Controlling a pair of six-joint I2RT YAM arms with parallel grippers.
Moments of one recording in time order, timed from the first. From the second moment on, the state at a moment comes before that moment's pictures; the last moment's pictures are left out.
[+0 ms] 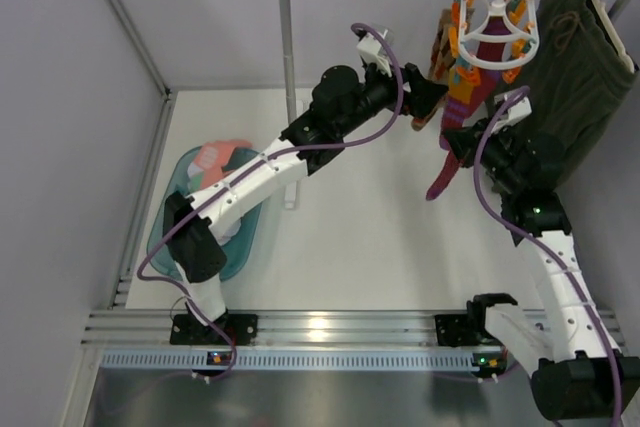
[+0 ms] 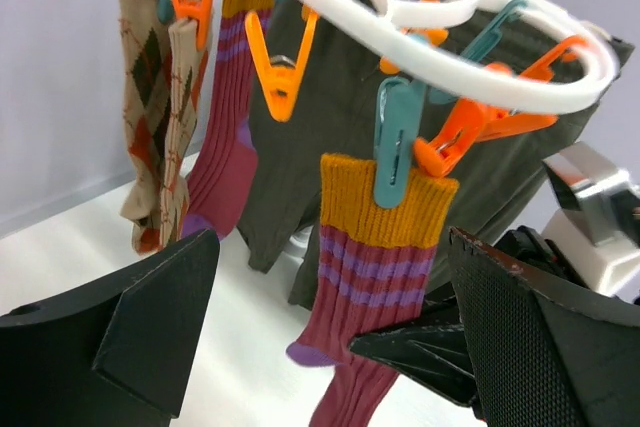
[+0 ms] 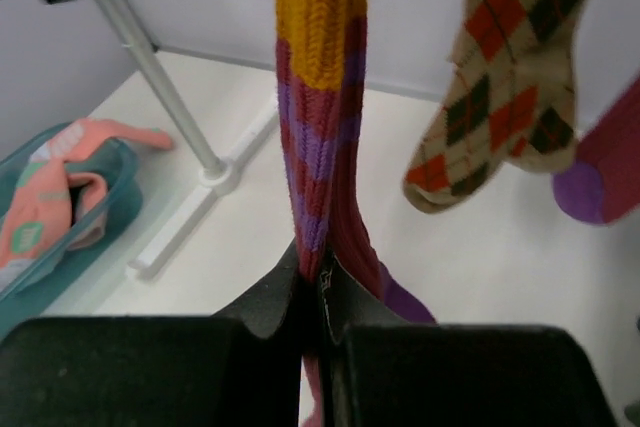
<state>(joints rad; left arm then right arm) -0.85 1.79 1.81 0.17 0.08 -0.40 0.06 0.88 0.87 -0.05 -0.43 0.16</state>
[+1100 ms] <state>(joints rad) -1.03 1.97 2.08 0.09 -0.29 -0.16 0.09 0.84 0.69 0.33 -0.72 0.25</state>
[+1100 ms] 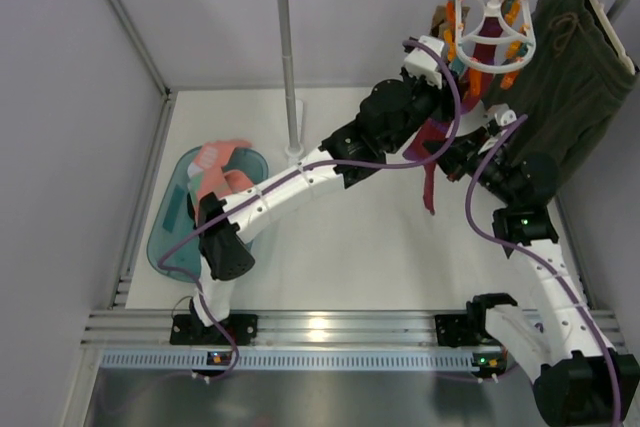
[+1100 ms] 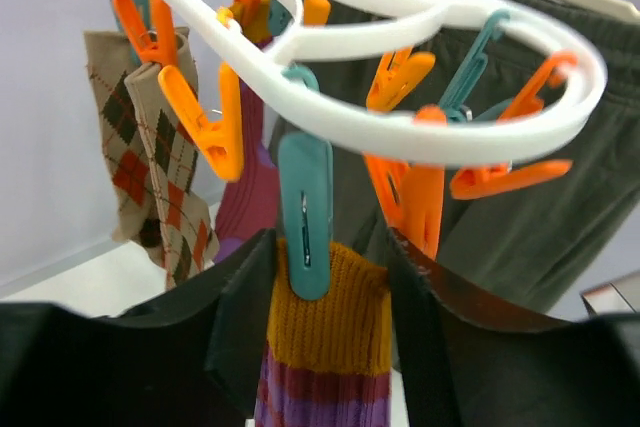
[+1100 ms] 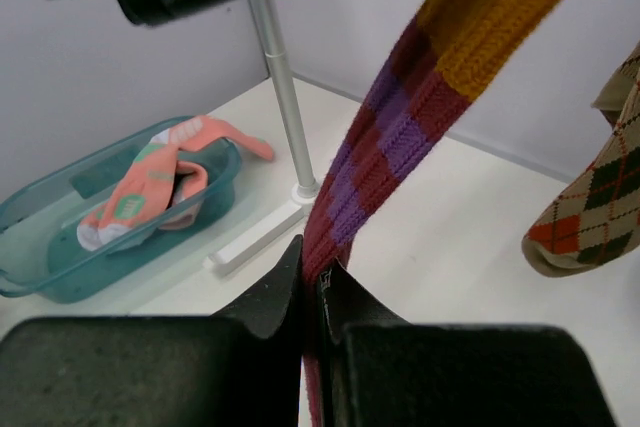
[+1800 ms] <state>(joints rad) -1.06 1.97 2.11 -0.04 -0.37 -0.10 0.12 0.85 0.70 0.26 -0.65 0.22</state>
